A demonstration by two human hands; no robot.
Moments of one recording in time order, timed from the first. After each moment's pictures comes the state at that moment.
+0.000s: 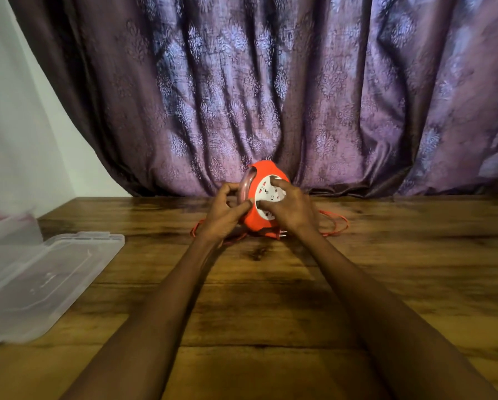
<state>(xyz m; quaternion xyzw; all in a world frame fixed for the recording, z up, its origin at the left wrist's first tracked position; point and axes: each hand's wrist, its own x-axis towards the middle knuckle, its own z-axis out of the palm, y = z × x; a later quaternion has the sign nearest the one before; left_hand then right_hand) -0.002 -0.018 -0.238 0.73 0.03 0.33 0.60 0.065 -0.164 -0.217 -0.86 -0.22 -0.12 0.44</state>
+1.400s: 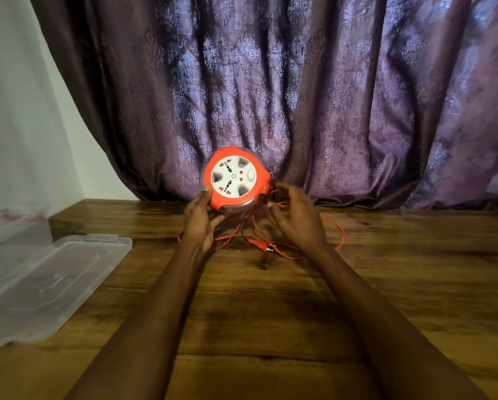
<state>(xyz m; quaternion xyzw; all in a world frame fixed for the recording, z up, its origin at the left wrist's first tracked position) -0.005 0.036 -0.233 0.45 0.11 0.35 0.82 0.067 -0.167 -0.229 -0.79 -0.38 -0.26 0.41</state>
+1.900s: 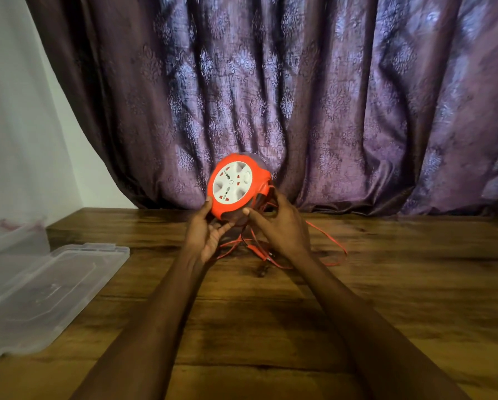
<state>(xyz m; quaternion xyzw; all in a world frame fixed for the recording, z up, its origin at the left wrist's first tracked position) -0.008 0.020 -0.230 0.37 0.08 0.26 0.89 0.049 -0.146 -0.227 -0.81 -0.29 -0.23 0.46</state>
